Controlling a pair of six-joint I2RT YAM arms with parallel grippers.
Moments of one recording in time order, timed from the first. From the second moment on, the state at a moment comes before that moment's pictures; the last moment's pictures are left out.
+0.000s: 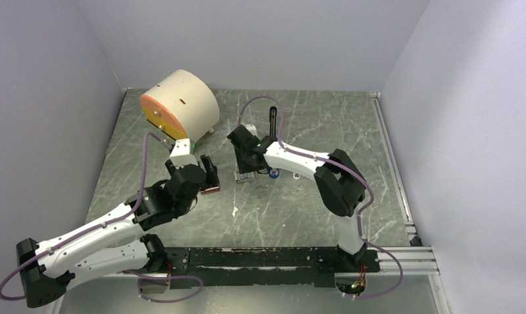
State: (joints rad) left arm -0.97 0.83 0.74 -0.47 -0.78 -0.74; right arm 0.85 1.98 1.46 -0.54 0.23 0.51
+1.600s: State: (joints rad) left arm -0.97 0.91 0.69 -0.42 -0.83 -0.75; right arm 0.86 2.10 1.57 -0.58 0.26 0.55
